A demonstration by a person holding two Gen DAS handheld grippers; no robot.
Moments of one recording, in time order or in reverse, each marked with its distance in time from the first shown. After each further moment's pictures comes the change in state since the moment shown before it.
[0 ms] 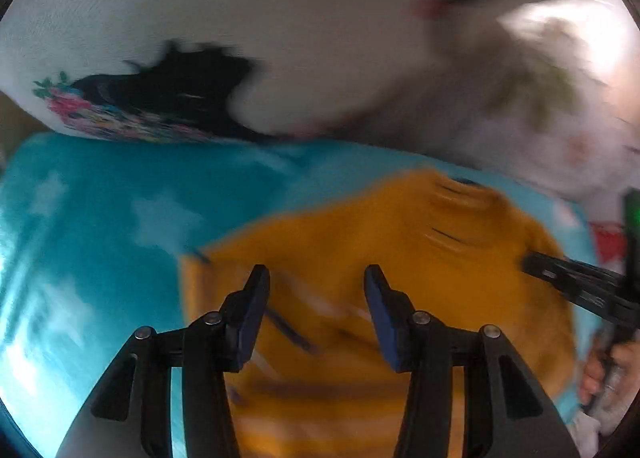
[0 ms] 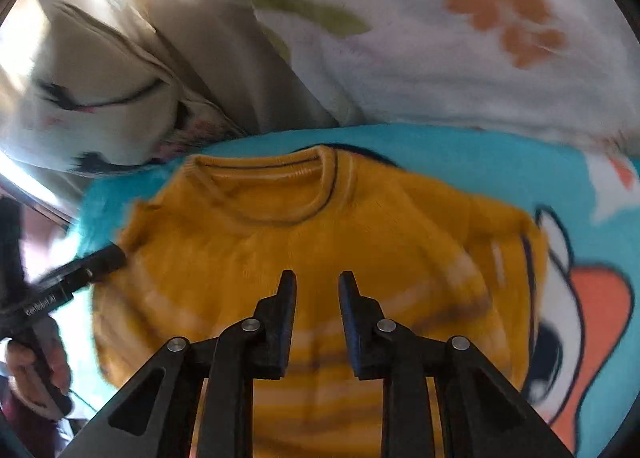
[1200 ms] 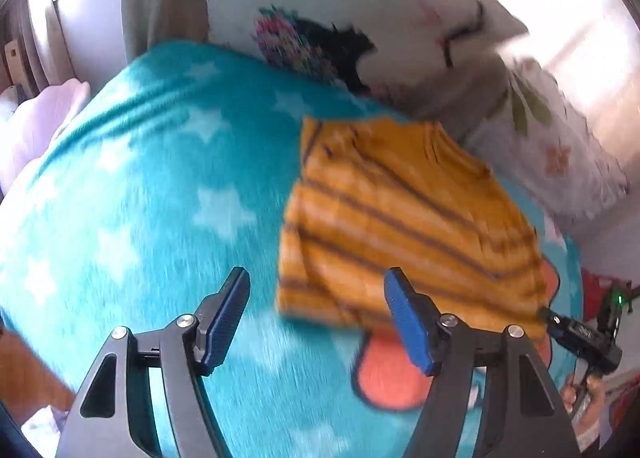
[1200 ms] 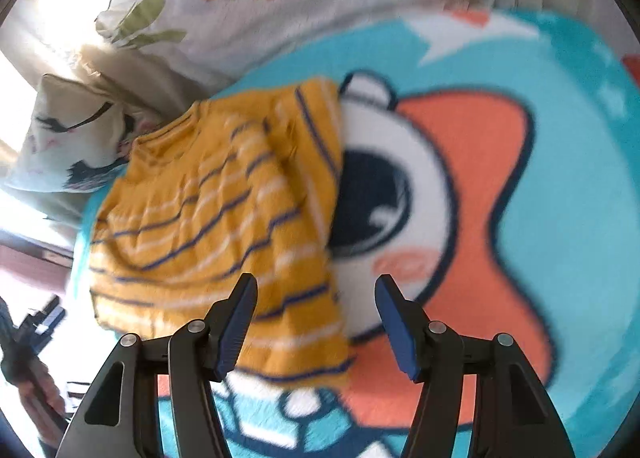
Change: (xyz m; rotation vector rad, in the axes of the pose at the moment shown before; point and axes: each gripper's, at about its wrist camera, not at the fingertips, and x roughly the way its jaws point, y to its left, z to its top) left arm -0.156 0.012 -0.173 -0.257 -0.062 0.054; right arm -0.077 -0.120 -0.159 0.272 0.000 0.205
